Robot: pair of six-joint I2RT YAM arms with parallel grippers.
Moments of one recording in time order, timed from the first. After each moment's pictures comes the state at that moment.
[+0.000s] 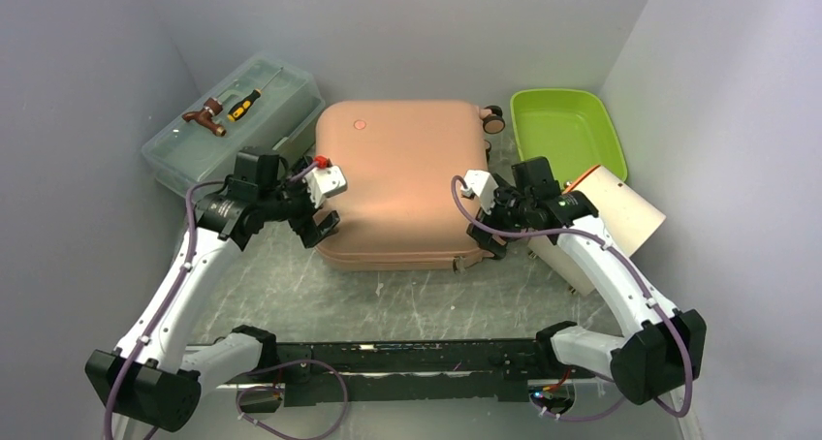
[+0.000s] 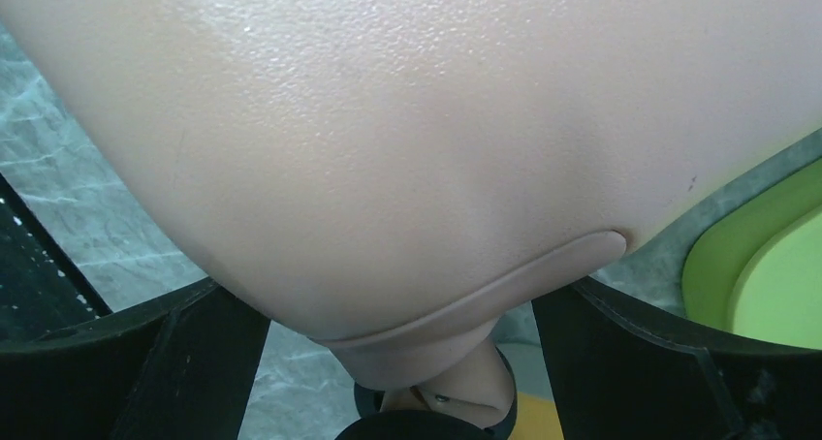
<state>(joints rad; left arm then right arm) -0.30 1.08 1.11 -0.79 0.50 0.67 0.34 1.18 1.01 -0.79 -0.36 -0.71</state>
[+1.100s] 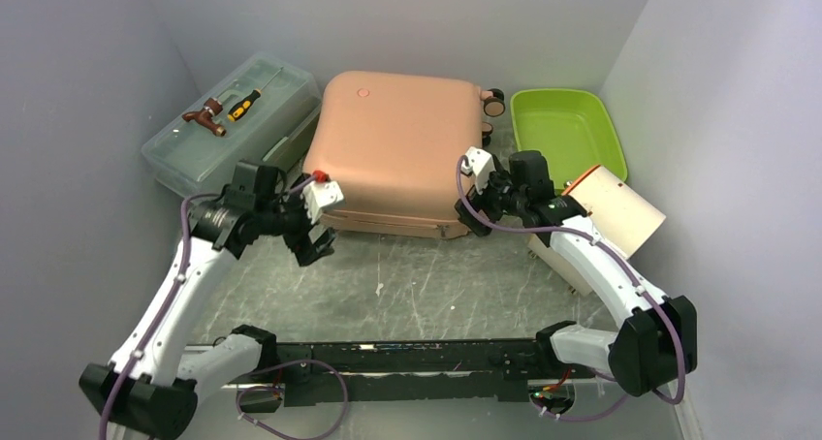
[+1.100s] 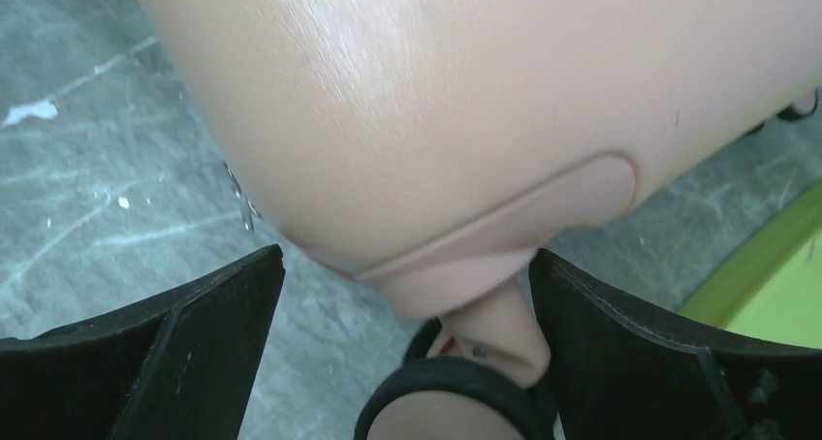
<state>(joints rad) -0.31 1.05 1.14 -0.93 0.52 0.65 0.35 1.21 0.94 -0.41 -0.39 -0.49</state>
